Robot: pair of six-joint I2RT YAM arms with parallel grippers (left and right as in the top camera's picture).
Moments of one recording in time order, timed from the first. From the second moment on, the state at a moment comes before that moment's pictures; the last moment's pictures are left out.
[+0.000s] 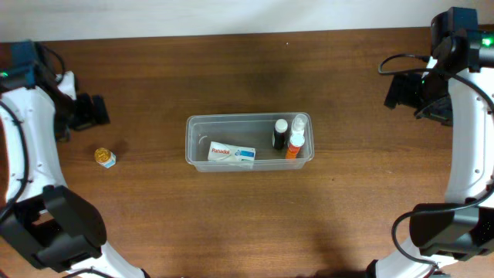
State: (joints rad) left arm 0.33 1.91 1.84 -1.30 0.00 0.03; right arm -0.18 1.83 2.06 -1.64 0.12 0.26
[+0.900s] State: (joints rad) left arm 0.33 2.06 1.42 -0.87 0.02 0.02; right arm -0.18 1.83 2.06 -1.63 0.12 0.26
